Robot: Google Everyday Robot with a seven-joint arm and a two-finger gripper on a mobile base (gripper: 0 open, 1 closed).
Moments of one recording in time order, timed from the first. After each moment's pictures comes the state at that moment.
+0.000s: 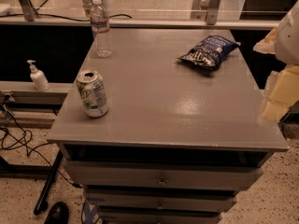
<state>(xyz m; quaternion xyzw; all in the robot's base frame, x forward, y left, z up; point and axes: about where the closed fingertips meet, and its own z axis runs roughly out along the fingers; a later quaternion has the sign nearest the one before) 0.438 -0.216 0.977 -0.60 0.78 -0.04 0.16</state>
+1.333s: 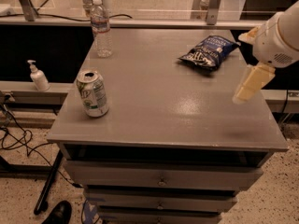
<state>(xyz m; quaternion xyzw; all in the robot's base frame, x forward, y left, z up) 0.545 -0.229 0.936 -0.60 0.75 -0.07 0.28</state>
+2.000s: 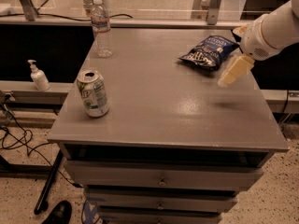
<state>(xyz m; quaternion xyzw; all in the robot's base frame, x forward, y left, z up) 0.639 -0.238 0.911 -0.55 0.76 -0.06 0.34</state>
